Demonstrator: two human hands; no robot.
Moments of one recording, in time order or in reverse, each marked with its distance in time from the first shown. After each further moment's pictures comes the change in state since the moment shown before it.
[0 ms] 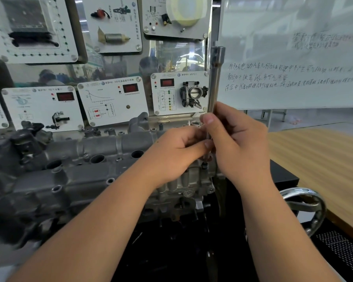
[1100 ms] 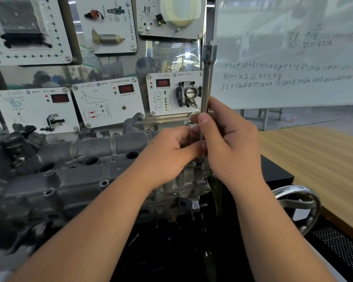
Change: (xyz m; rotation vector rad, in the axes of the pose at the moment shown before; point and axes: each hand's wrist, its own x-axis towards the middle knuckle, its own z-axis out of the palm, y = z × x) left_hand 0.000 0.000 0.003 -0.007 0.035 0.010; right_hand -0.002 -0.005 0.002 0.006 -0.007 0.023
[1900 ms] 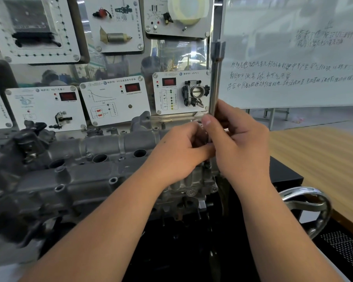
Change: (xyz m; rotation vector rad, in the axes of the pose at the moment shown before) left_hand 0.000 0.005 0.005 0.080 0.063 0.025; right_hand -0.001 0.003 0.003 0.024 0.026 -0.018
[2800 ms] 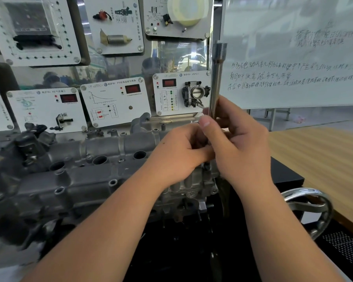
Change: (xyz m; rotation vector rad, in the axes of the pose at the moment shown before) left_hand 0.002 0.000 -0.001 -0.001 -0.032 0.010; right_hand 0.000 -0.002 0.000 0.053 -0.001 -0.019
